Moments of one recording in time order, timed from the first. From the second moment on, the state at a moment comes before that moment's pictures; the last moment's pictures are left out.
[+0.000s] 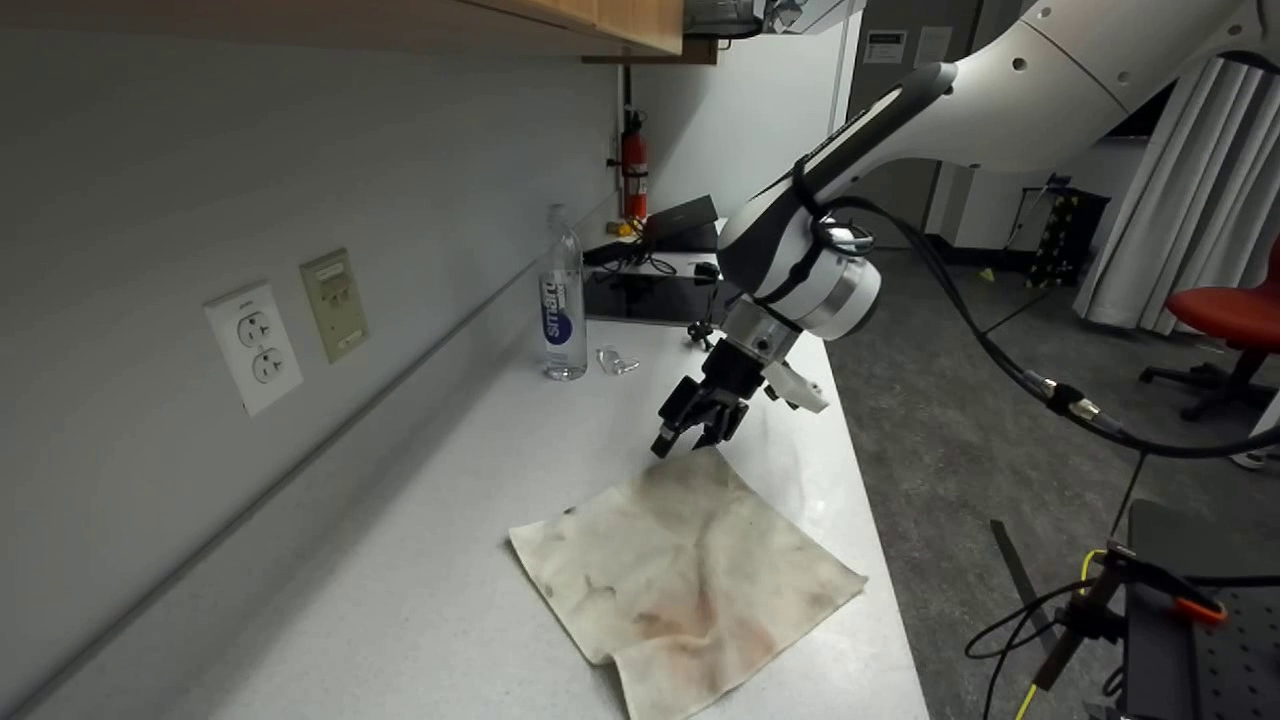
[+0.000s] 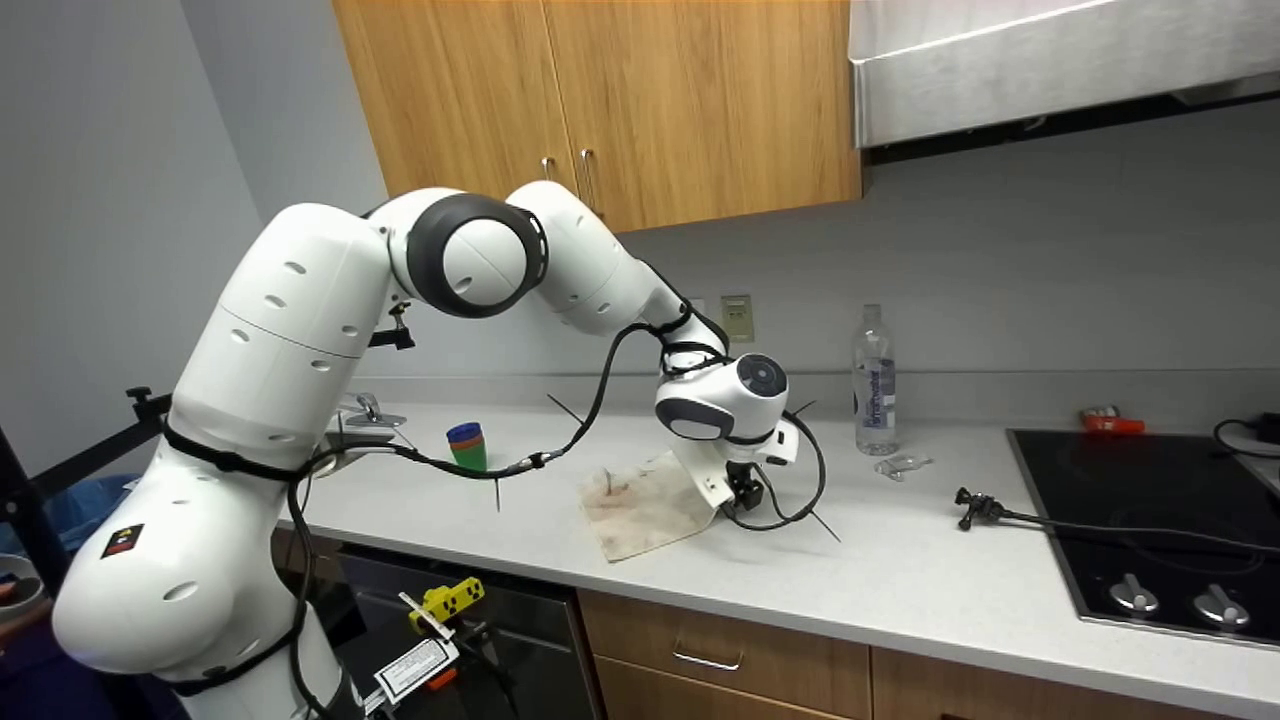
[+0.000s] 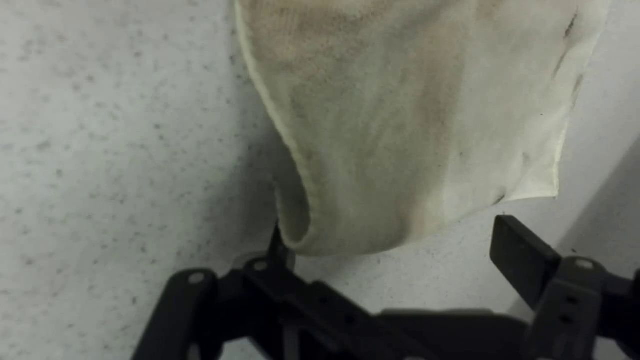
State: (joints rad) arm -0.16 0.69 0.20 -1.83 0.93 2.56 -0.67
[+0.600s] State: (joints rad) arm -0.12 0.66 0.20 -1.89 0.93 2.68 -0.62
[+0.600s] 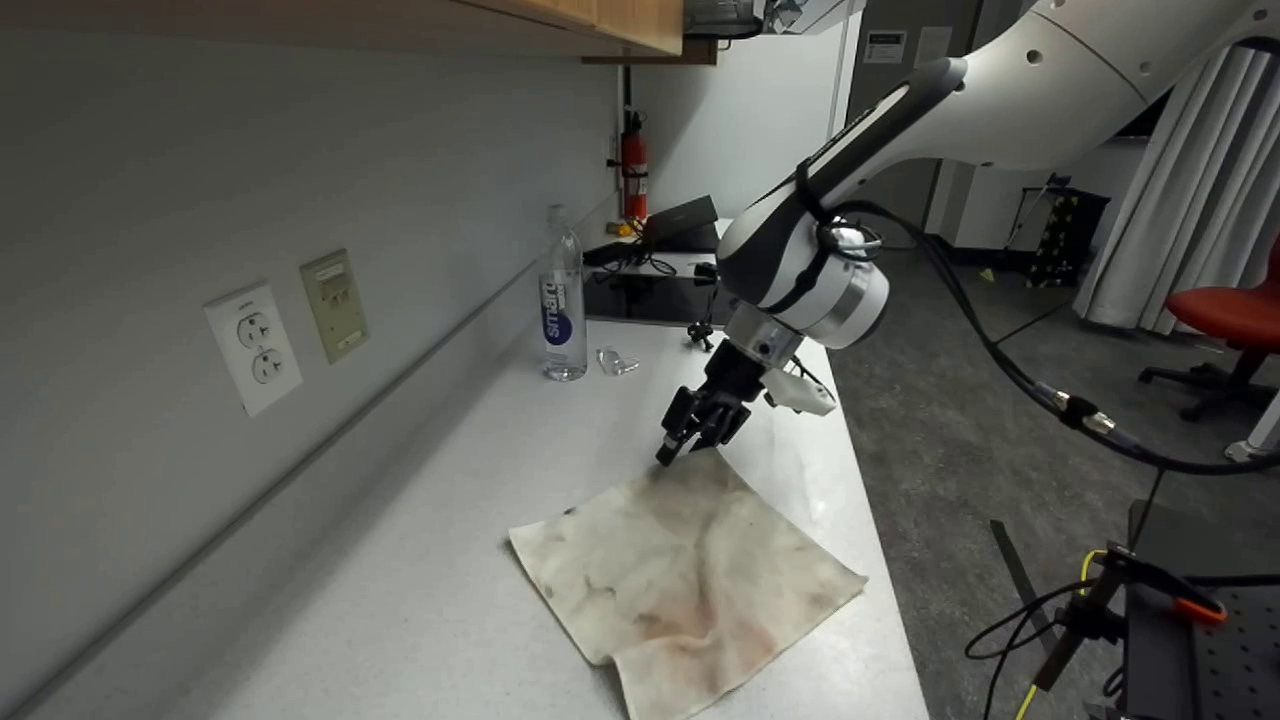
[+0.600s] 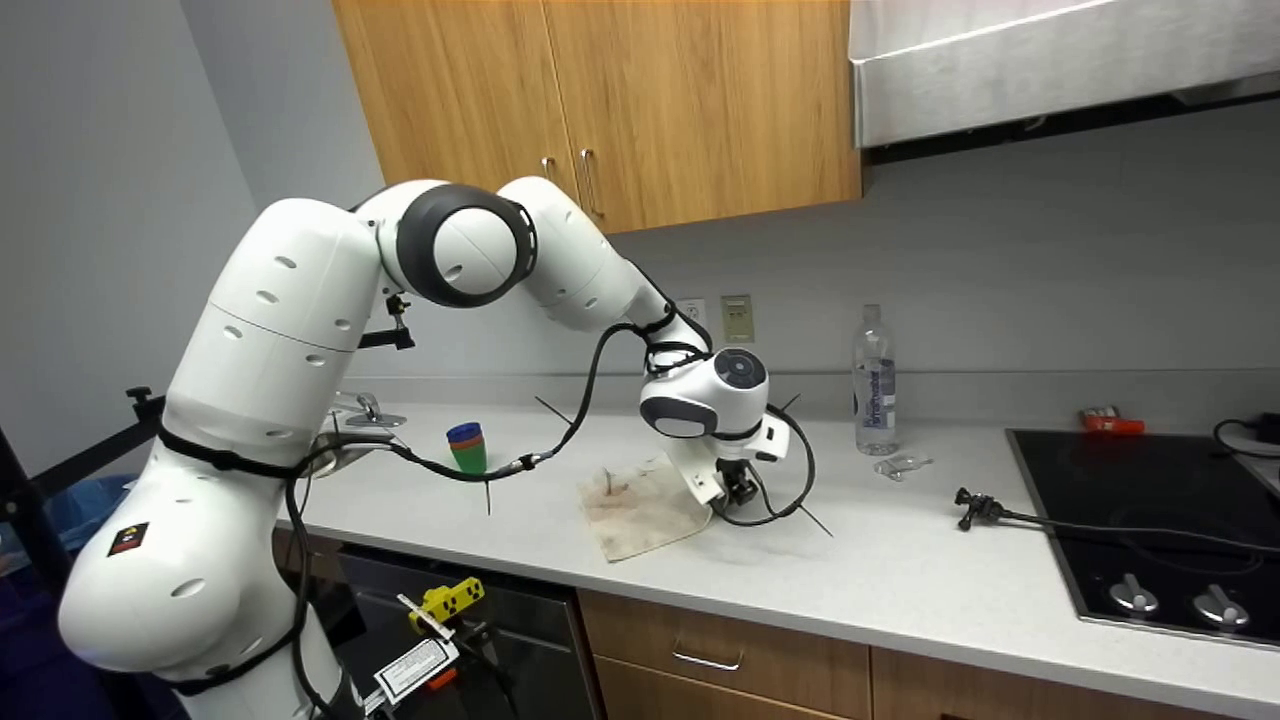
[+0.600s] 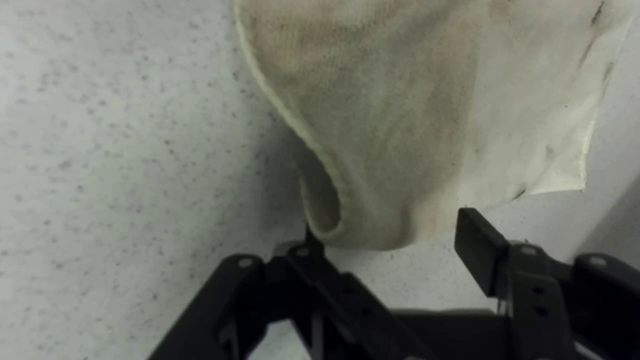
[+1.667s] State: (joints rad) arm -0.08 0.53 0.27 -2.04 0.93 2.82 -0.63
